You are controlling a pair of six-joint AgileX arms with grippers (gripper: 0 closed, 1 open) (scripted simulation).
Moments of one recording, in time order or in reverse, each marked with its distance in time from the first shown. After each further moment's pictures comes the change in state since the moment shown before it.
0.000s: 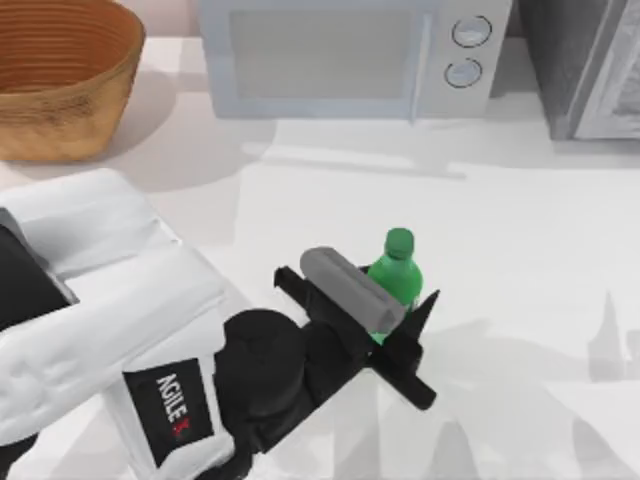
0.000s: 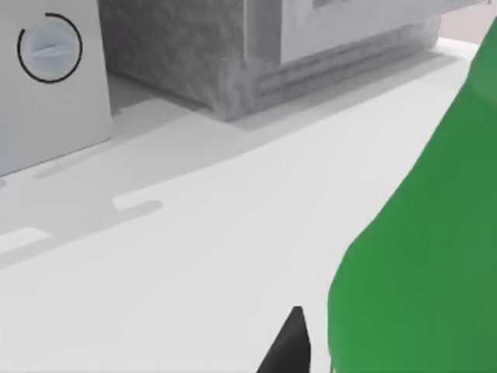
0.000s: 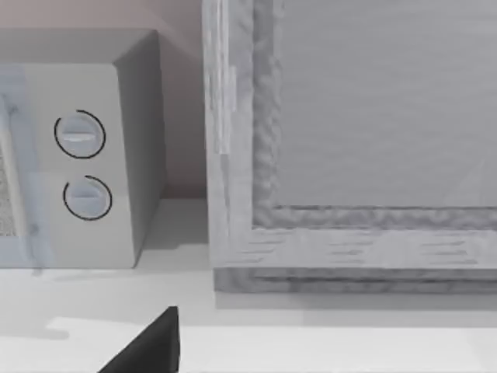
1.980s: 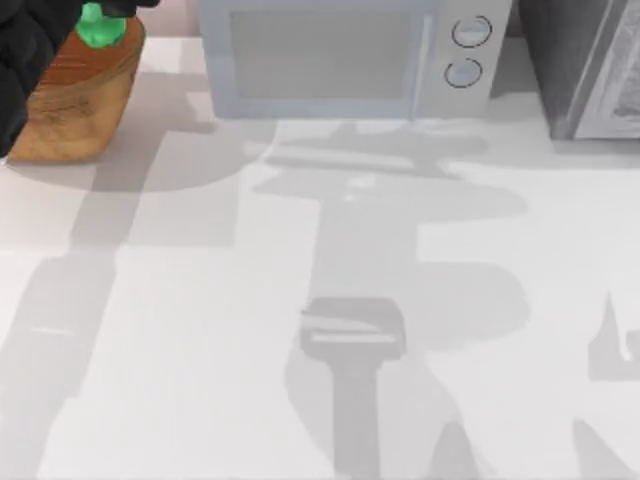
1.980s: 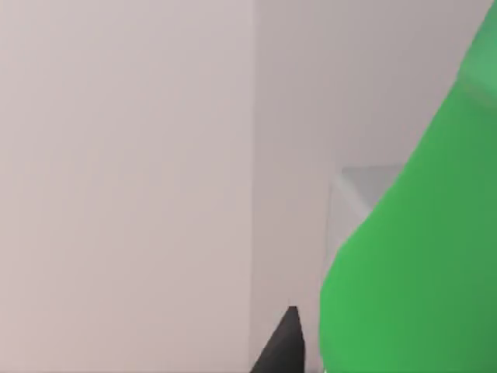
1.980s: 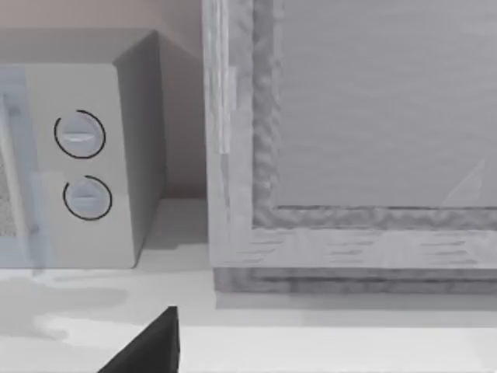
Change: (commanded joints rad) left arm 0.754 -0.391 0.514 -0.842 0.116 -0.003; right arm 0.000 0.000 0.000 0.000 0.000 0.000
